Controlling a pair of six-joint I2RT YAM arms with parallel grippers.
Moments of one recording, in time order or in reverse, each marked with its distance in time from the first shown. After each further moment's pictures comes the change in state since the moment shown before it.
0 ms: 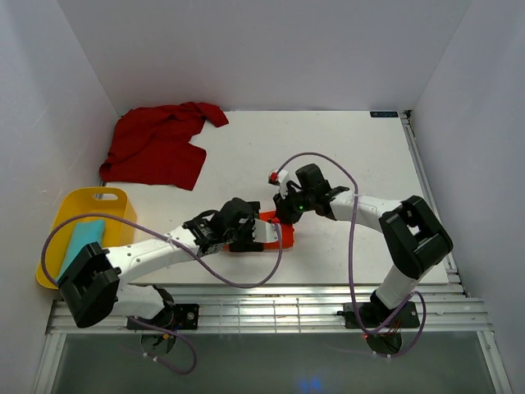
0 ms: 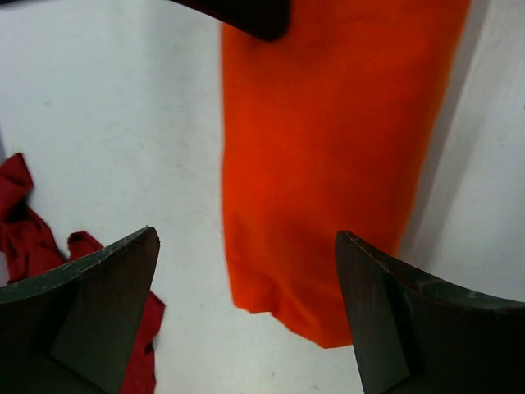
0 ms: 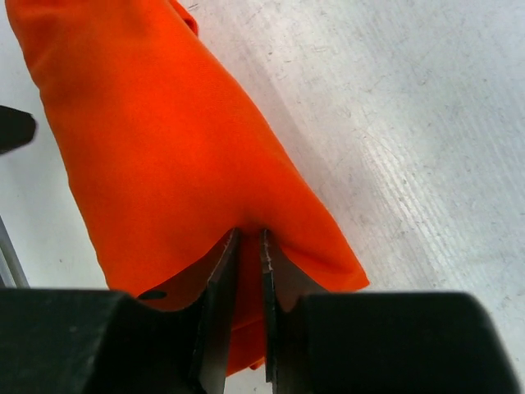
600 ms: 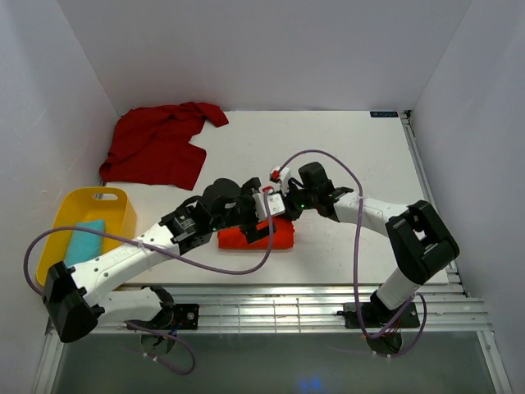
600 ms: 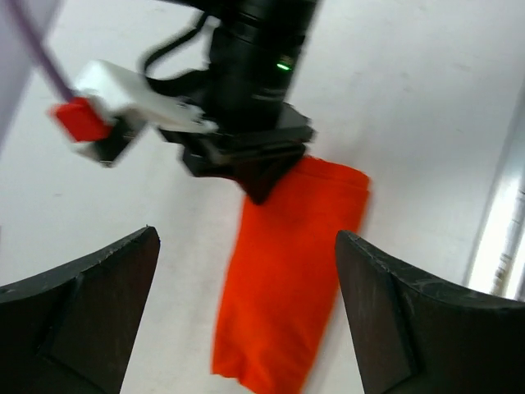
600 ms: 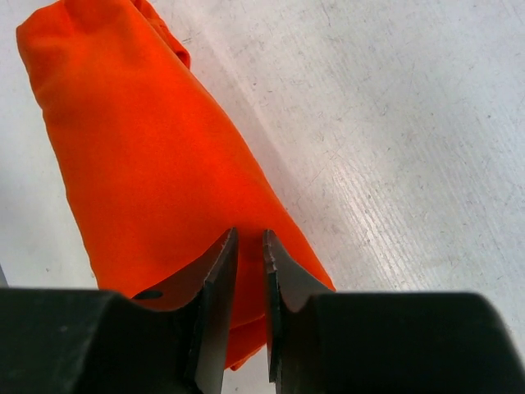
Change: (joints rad) left arm -0.019 -0.124 0.183 -0.001 0.218 -0.346; right arm -0.010 -0.056 -0.015 0.042 0.021 -0.032
